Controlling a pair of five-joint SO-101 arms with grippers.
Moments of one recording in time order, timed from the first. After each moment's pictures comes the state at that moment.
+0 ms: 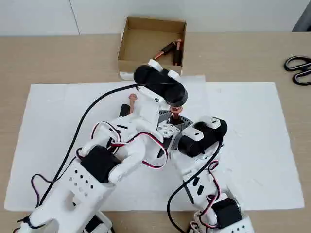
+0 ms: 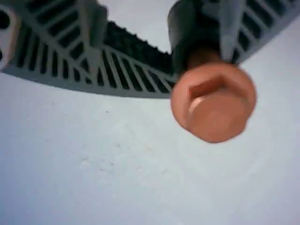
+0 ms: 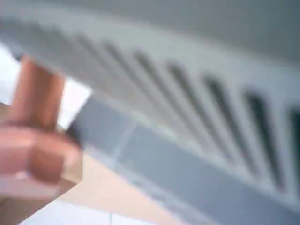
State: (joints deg) left arm 37.2 -40.5 29.3 60.7 12.4; right arm -26.5 -103.3 86.5 34.5 -3.4
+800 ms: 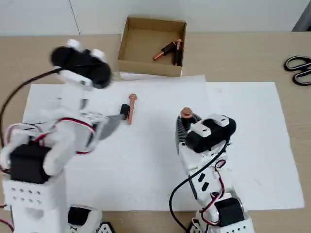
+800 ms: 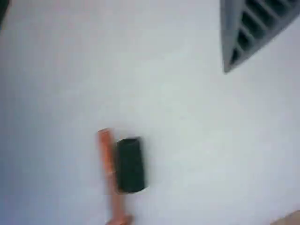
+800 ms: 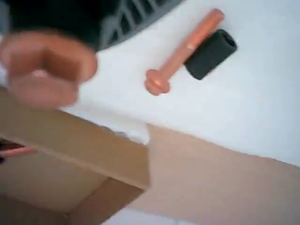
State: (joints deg) left arm -1.8 -41.5 5.9 95.1 -10.9; right arm -18.2 -103.3 86.6 34.5 0.4
